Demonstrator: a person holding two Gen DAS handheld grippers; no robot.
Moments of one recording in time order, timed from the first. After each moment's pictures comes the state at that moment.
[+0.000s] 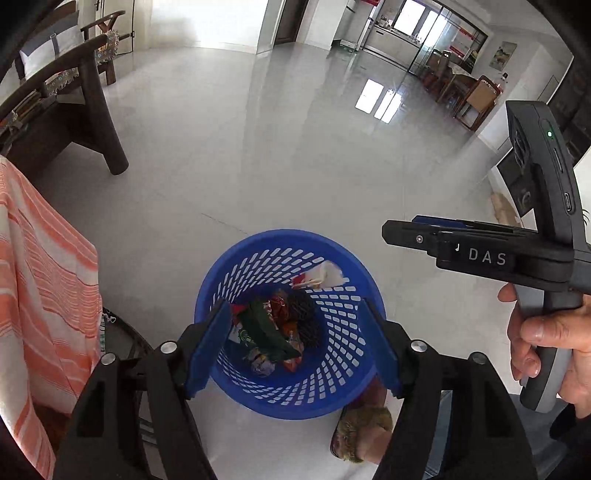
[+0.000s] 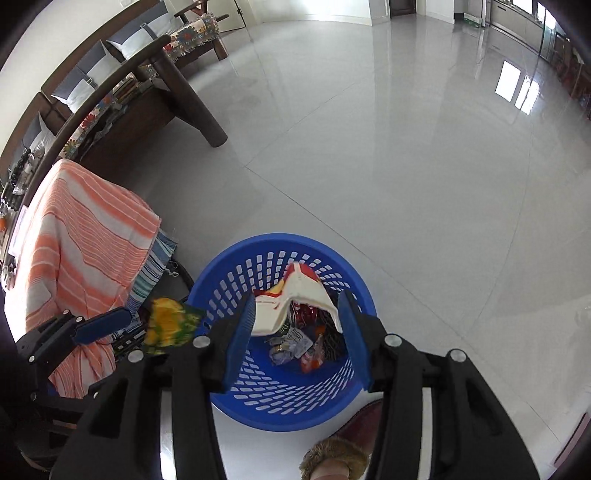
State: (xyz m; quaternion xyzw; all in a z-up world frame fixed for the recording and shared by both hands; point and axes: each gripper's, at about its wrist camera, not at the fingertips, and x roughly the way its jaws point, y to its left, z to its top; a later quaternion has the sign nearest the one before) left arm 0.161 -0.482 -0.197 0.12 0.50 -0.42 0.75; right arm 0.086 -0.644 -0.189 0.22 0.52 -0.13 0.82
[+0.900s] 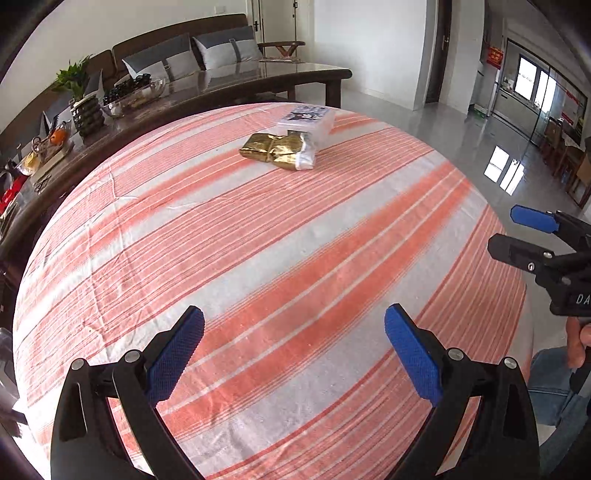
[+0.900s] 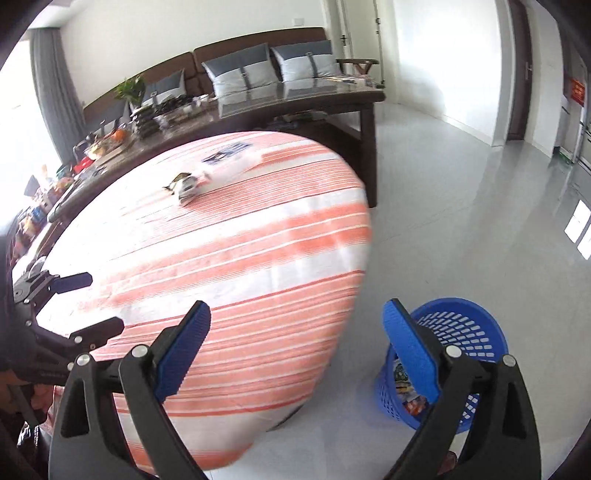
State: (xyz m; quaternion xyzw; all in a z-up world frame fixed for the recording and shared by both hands) left arm 0.125 -0.082 -0.108 0.08 0.43 -0.16 0.88; right arm 0.090 -0.311 -0.100 0.03 0.41 0.07 0.91
